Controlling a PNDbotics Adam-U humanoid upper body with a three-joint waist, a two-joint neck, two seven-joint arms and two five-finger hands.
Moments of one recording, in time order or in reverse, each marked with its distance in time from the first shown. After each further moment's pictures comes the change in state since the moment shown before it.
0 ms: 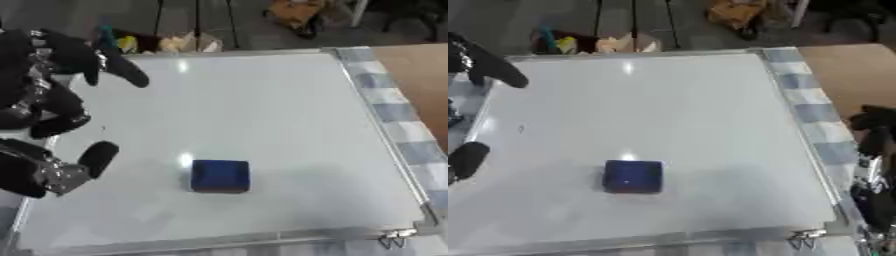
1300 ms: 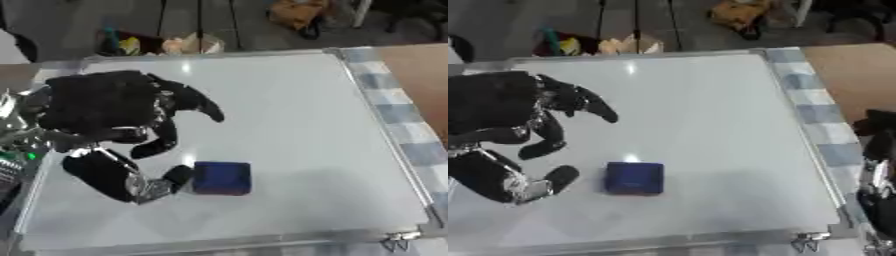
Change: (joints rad) left arm -0.146 -0.124 -0.189 0.111 -0.010 0.209 -0.326; right arm -0.005 0.001 0.007 0.000 -0.025 0.014 0.039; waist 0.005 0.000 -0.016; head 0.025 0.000
